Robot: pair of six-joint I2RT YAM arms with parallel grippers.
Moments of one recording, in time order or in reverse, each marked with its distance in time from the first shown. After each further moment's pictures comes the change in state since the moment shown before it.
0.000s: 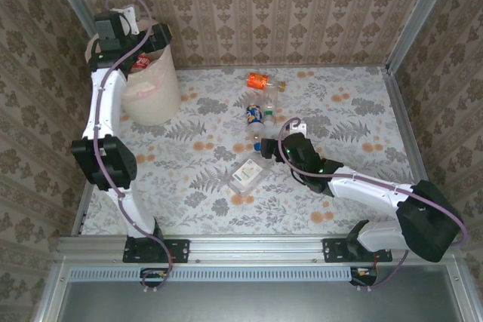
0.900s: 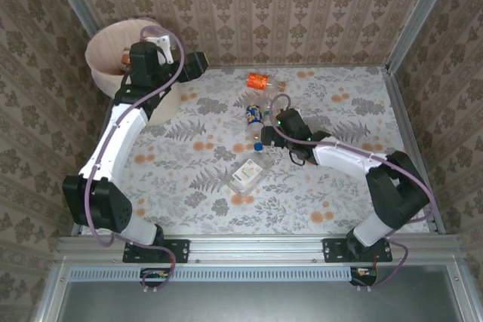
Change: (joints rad) left arm -0.254 -0.396 -0.543 0.164 -0.109 -0.149; right arm -0.163 0.314 0.331 -0.288 -0.138 -0.047
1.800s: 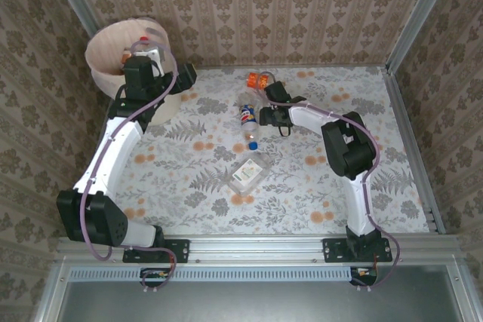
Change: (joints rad) left arm 0.033 -0.103 -0.150 -0.006 -0.133 -0.002; right arm -0.115 0.568 0.602 -0.251 -0.100 -0.089
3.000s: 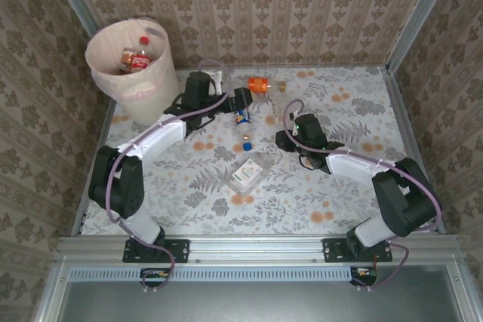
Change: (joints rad) left arm -0.311 0.286 -0.093 0.298 0.269 -0.196; right arm 0.037 -0.684 -0.849 0.547 -0.120 -0.007
